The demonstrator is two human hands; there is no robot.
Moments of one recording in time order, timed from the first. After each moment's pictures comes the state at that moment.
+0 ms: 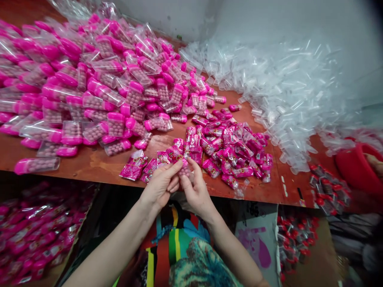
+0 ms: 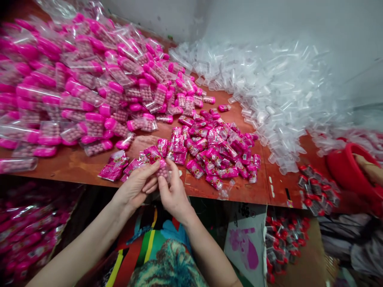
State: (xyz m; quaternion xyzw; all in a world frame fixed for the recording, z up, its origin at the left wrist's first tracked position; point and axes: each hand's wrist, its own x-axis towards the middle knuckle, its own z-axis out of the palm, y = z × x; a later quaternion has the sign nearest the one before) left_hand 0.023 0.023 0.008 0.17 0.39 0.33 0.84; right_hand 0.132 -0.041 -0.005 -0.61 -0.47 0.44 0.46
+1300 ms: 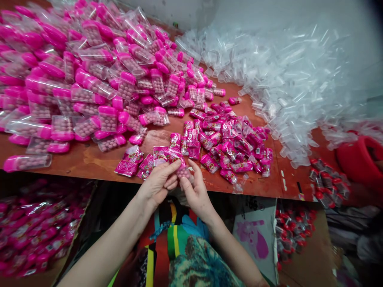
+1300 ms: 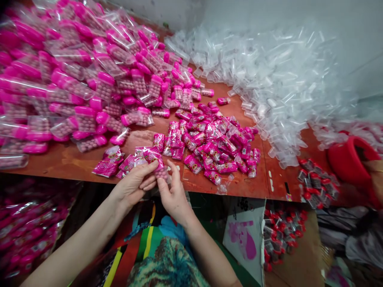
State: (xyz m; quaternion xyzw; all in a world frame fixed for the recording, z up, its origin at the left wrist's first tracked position) left_hand 0.024 0.020 -0.004 0.16 0.40 0.31 0.85; right_hand 0.136 -0.060 -0.020 -0.59 -0.40 0.51 0.49
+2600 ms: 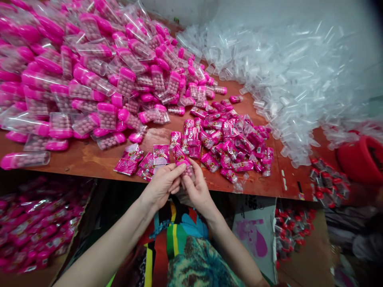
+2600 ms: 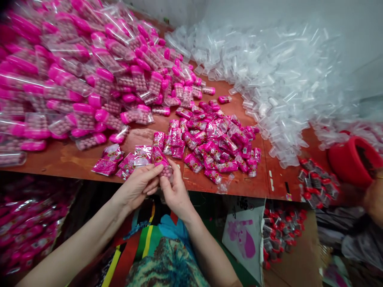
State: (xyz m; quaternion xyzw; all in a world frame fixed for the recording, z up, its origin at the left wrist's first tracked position) left_hand 0.029 0.009 0.002 0.21 0.40 0.27 0.85; right_hand 0.143 -0.057 -0.020 -0.57 -0.35 0.55 0.50
